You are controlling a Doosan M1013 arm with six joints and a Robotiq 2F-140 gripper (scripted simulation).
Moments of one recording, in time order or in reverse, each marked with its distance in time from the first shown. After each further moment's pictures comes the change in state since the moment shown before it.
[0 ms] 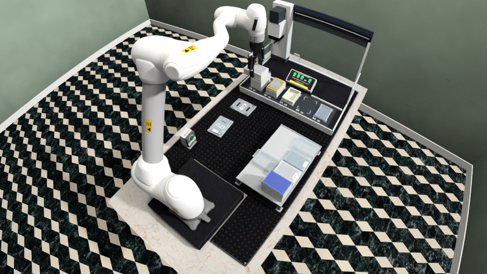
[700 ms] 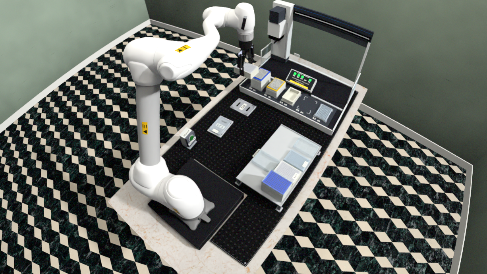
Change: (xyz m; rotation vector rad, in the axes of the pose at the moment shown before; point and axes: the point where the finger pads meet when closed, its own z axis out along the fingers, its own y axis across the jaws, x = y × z) arm 0.057 -0.022 0.000 0.001 0.000 0.000
